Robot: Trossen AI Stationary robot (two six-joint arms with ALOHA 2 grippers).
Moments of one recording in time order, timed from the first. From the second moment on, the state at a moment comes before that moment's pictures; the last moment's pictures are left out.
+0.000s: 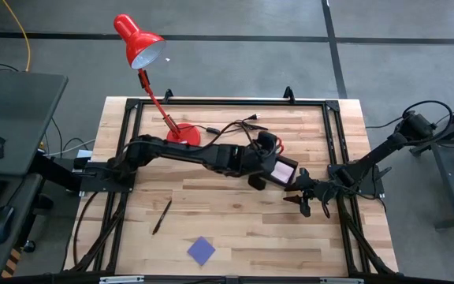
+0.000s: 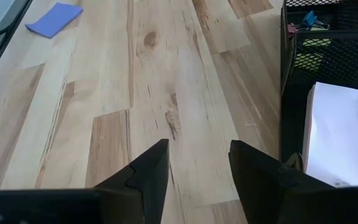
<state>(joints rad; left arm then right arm) 0.00 2.19 2.10 -0.59 -0.51 -2.52 0.57 0.96 0.13 0.18 0.41 0.60</state>
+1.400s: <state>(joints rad) -0.04 2.19 2.10 -0.92 -0.47 -2.55 0.57 0.96 0.13 0.18 0.41 0.60</state>
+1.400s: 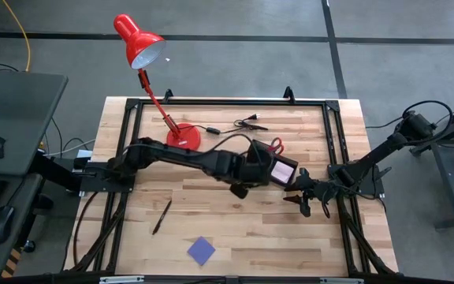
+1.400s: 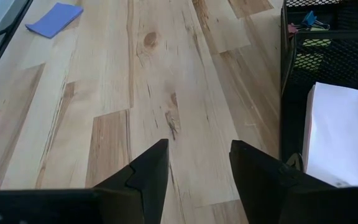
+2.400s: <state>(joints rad) -0.13 2.19 2.10 -1.26 -0.76 -1.46 0.57 0.96 0.13 0.18 0.41 0.60</state>
